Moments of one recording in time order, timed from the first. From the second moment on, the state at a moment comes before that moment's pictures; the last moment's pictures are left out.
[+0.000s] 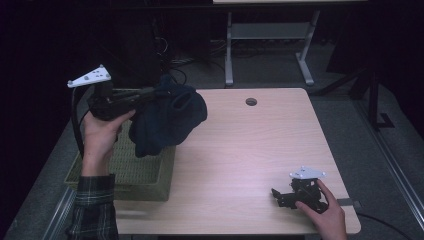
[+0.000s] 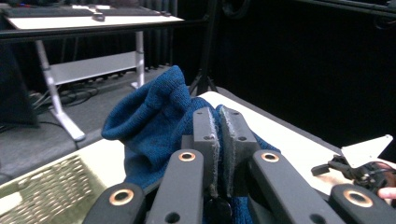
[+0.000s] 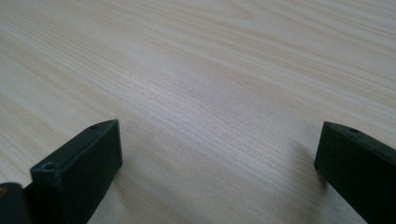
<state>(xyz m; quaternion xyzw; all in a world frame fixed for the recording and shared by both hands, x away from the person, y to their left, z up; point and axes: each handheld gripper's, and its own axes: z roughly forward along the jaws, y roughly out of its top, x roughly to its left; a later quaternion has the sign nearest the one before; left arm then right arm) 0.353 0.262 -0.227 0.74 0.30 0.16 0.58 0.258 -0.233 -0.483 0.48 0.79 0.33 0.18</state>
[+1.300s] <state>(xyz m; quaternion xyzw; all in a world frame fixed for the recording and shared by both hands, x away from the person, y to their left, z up) 0.398 0.112 -0.262 0.77 0.22 0.06 0.59 0.258 -0.233 -0.483 0.48 0.79 0.33 0.18</state>
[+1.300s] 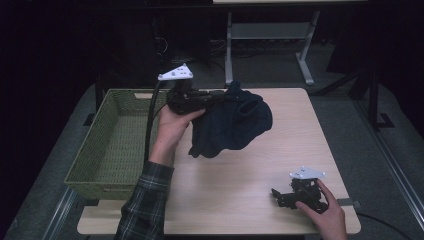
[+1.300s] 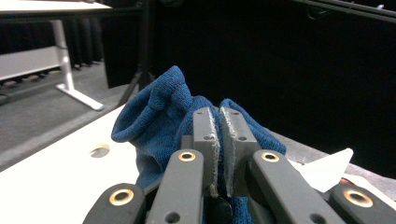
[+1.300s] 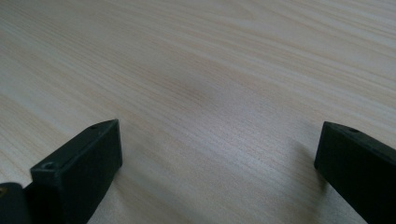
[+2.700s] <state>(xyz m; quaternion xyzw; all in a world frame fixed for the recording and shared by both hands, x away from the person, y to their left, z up) 0.435 0.018 -0.400 0.81 0.25 0.03 0.53 0.257 -0.232 -0.483 0.48 0.79 0.33 0.18</state>
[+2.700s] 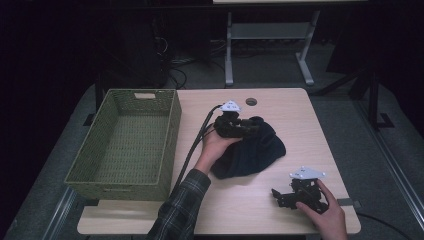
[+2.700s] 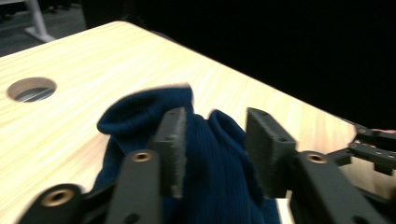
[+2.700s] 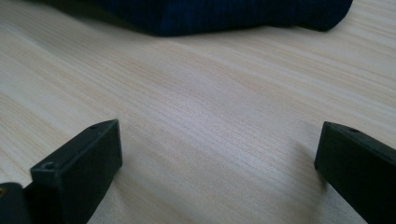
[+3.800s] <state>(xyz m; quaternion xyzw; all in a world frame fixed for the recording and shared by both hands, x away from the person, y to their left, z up) 0.358 0.076 -0.399 0.84 0.26 0.10 0.46 0.257 -0.232 -0.483 0.48 0.79 0.33 0.18</state>
